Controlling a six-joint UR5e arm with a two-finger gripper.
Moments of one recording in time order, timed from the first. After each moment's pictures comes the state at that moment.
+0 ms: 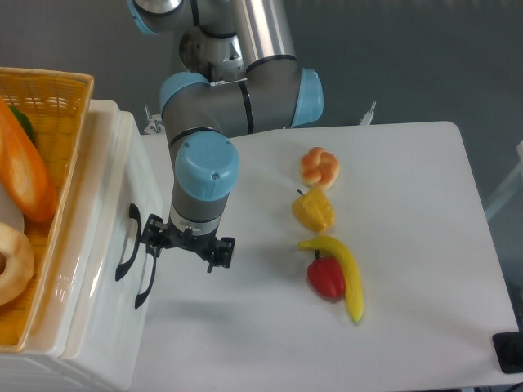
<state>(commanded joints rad) 2.26 -1.97 -1.53 -1.20 1.34 0.46</state>
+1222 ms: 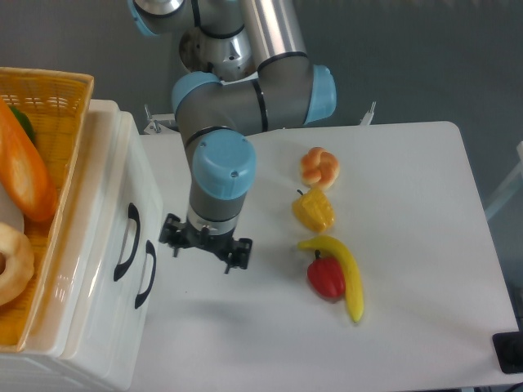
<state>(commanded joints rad) 2.36 -1.96 -1.51 -1.20 1.46 0.68</state>
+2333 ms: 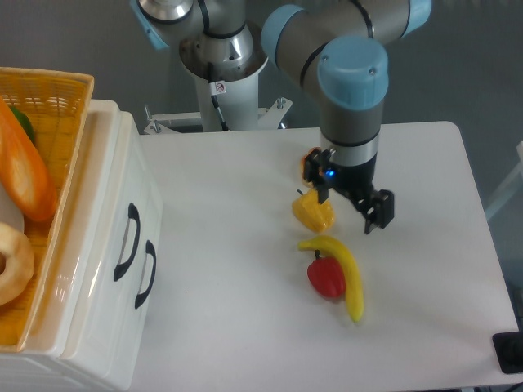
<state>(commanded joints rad) 2.65 -1.80 -1.49 -1.25 1.65 1.44</state>
